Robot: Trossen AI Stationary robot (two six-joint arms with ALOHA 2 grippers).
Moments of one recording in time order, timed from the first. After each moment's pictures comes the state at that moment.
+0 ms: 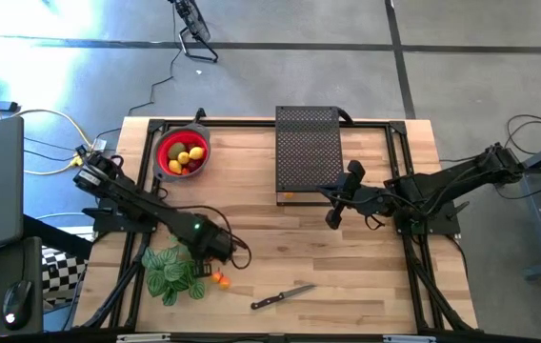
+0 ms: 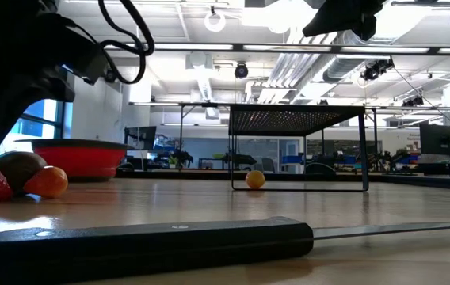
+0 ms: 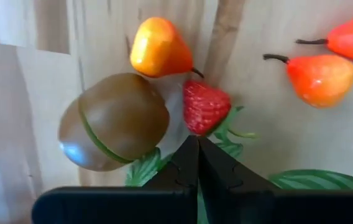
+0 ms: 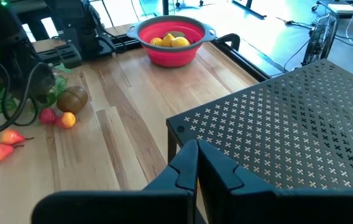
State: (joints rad) left arm -0.44 1.60 1.06 -1.00 0.06 -0.61; right arm 0.29 1.12 0.89 -0.34 0.66 0.42
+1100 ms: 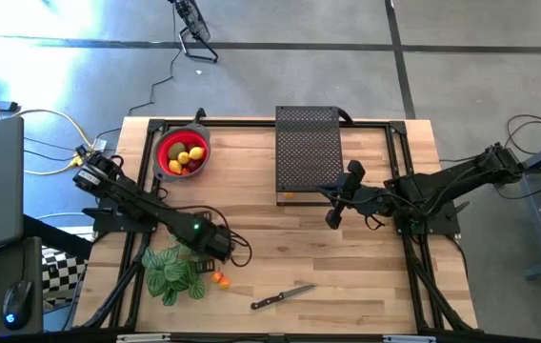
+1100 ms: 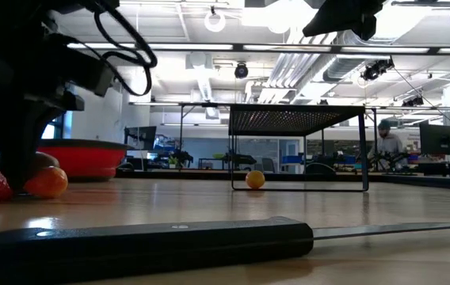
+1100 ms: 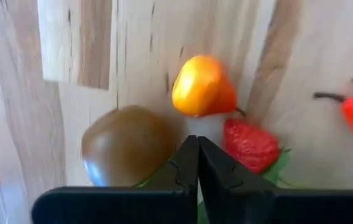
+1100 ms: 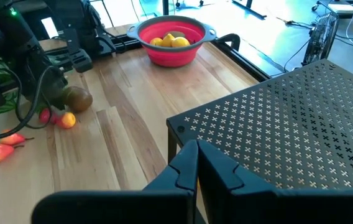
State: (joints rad) left arm -0.44 1.60 0.98 -0.88 -0.09 -0.59; right arm 0.29 1.12 0.89 -0.34 0.66 0.42
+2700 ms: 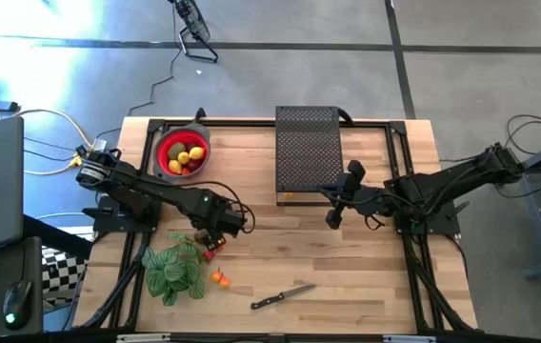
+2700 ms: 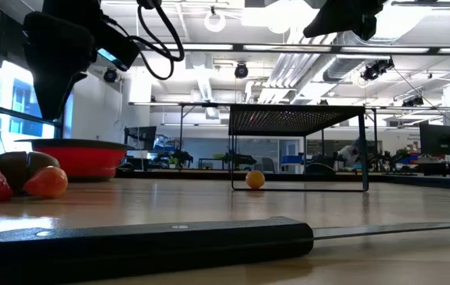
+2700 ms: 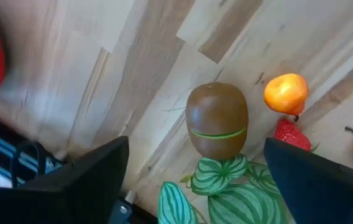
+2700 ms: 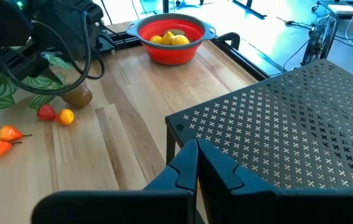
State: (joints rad) left arm -0.25 1.60 1.23 -1.31 -0.09 -0.84; right arm 0.29 1.12 0.89 -0.35 0.65 0.41
